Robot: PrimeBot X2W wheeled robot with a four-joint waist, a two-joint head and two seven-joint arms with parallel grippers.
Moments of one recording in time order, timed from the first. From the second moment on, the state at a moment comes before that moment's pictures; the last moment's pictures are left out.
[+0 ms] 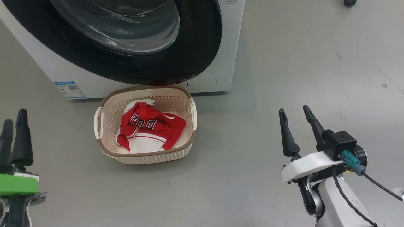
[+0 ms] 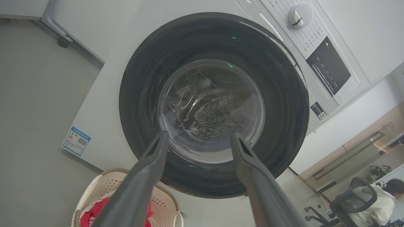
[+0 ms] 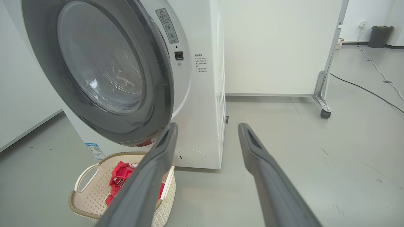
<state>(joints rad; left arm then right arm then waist) -0.09 0.20 0.13 -0.05 -1.15 -0.12 0.02 -0.22 -0.06 0.26 0.27 0.31 -0.05 -0.25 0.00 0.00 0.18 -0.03</state>
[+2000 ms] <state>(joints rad) 0.18 0.19 -0.12 0.02 -0.42 0.11 -0.17 -0.05 -0.06 0.26 0.30 0.30 -0.05 -0.25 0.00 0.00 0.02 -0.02</state>
